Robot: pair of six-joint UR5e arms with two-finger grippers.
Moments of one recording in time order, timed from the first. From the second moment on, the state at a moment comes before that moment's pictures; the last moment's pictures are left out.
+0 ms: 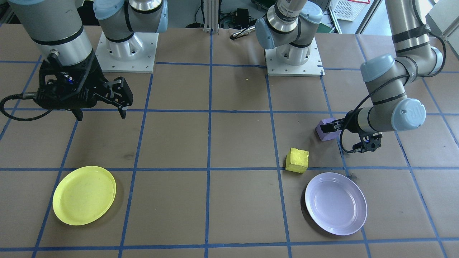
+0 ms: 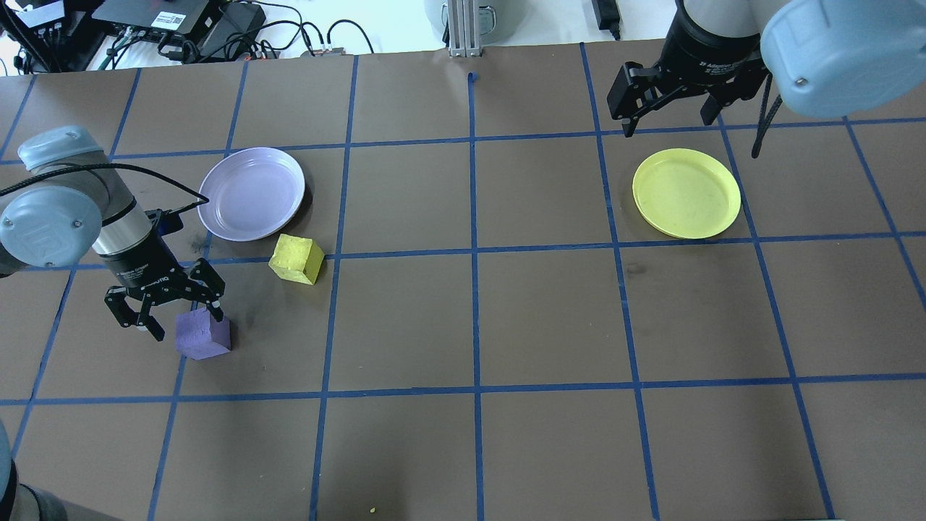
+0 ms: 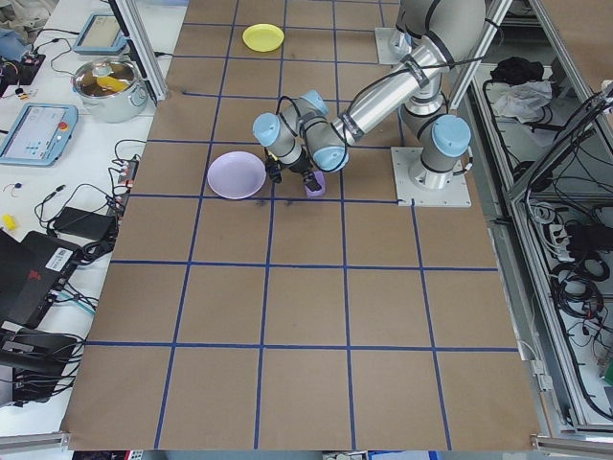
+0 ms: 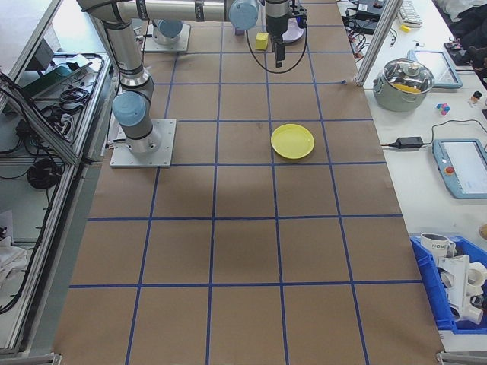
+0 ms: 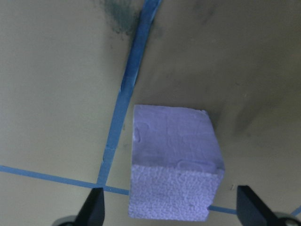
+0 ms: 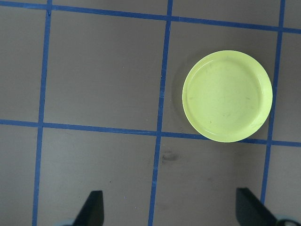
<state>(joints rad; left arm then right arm) -1.14 -1.85 -1.93 -1.41 1.64 0.10 1.59 -1.49 1.53 -1.72 -1.60 -0.07</state>
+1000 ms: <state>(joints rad) -1.12 -1.89 -1.94 -1.34 1.62 0.21 1.59 -1.49 1.53 -1.65 -1.59 -0.07</state>
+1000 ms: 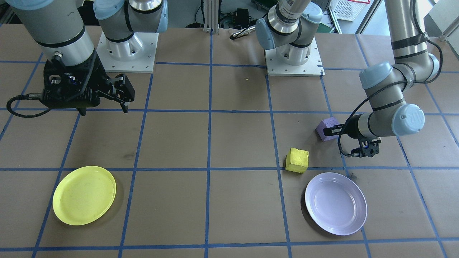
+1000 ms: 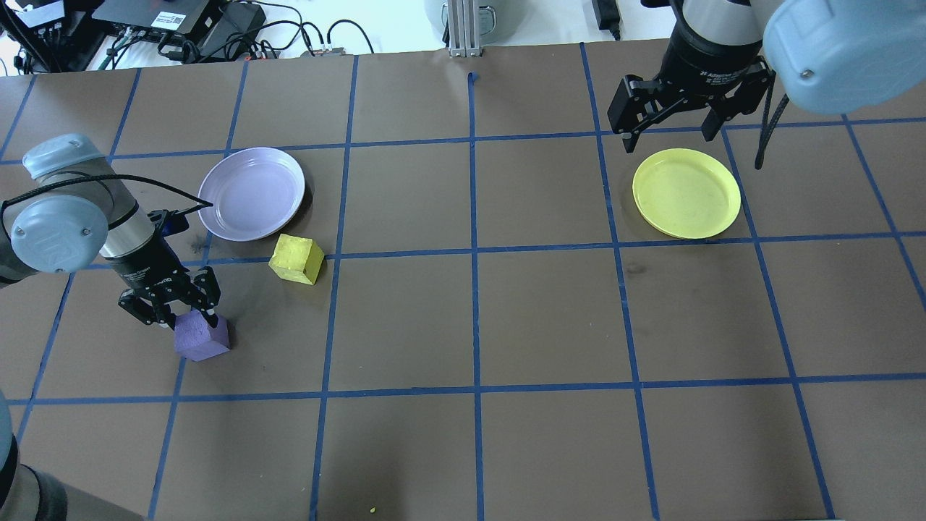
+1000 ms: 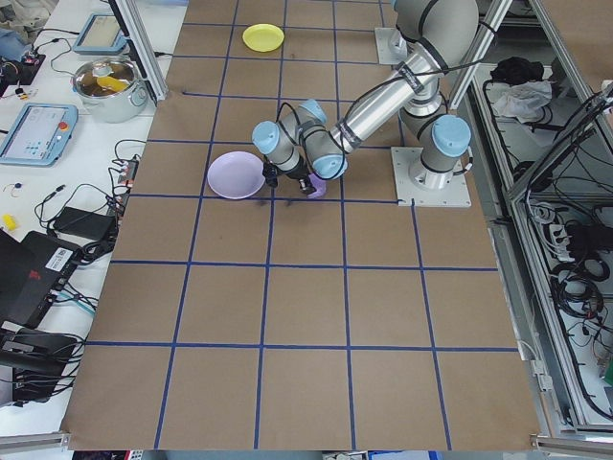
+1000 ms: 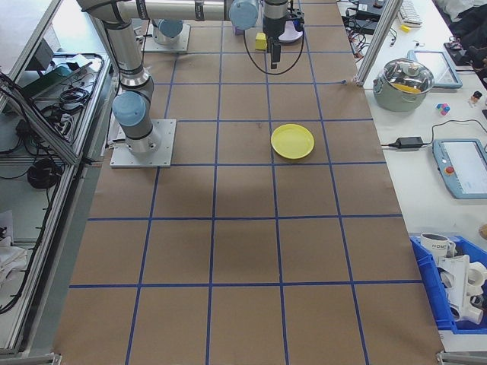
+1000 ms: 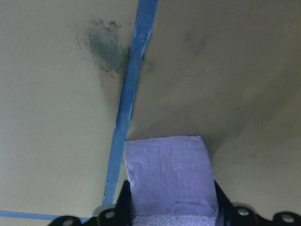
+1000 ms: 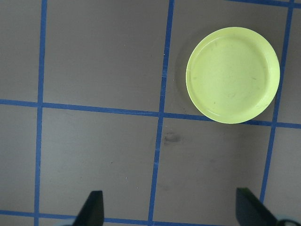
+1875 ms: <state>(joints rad) -1.14 -1.85 -1.74 -1.47 1.60 0.34 1.59 -1.49 1.54 -1.65 -1.59 -0.09</state>
